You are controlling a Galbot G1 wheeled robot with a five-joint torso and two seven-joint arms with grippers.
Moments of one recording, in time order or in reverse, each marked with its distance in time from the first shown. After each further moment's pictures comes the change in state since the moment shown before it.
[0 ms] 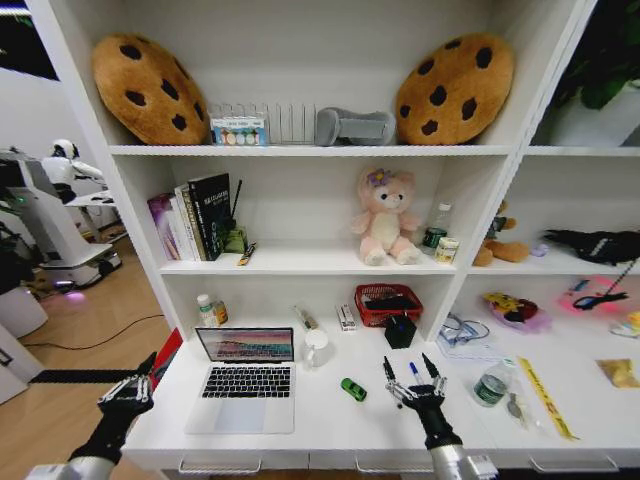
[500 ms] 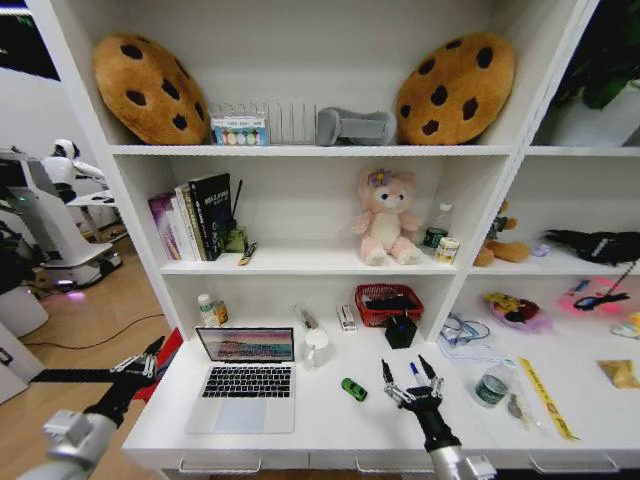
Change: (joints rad) left arm -0.187 0.389 0.098 0.185 -0.118 0.044 -0.020; right arm -0.023 0.018 0.055 -0.019 -0.009 0.019 -0.036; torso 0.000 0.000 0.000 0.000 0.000
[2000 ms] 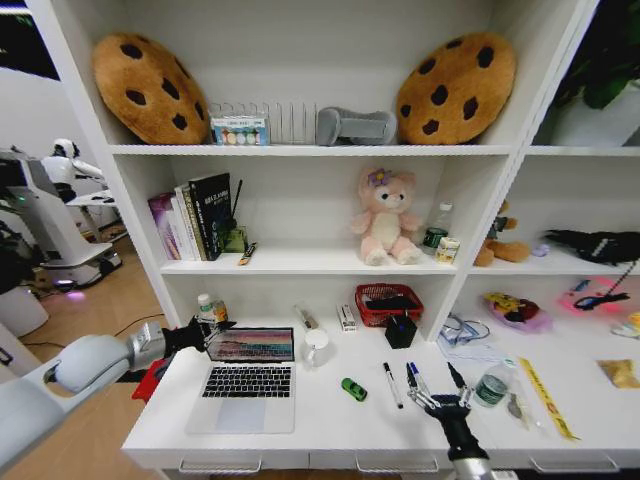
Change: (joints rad) left arm -0.579 0.571 0.535 0.129 0.024 0.096 0.422; right arm -0.033 0.107 0.109 -0.010 -0.033 0.042 -0.020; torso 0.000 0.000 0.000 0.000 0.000
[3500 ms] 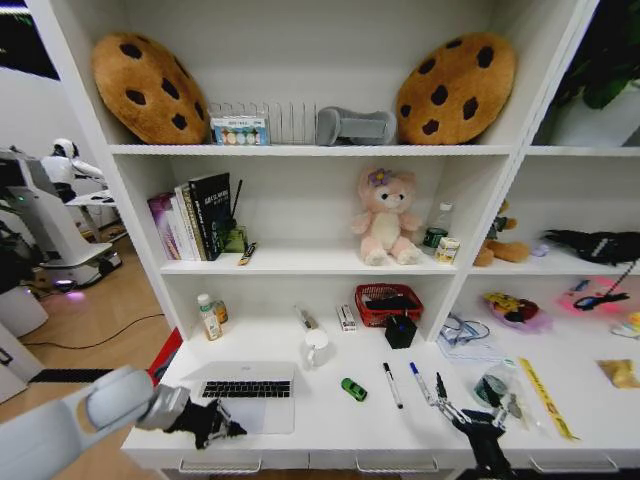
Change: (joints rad) left arm -0.051 0.066 0.366 -0.082 0.198 -0.040 0.401; right arm -0.047 0.066 0.123 -0.040 0.068 0.089 -0.008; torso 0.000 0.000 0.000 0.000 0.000
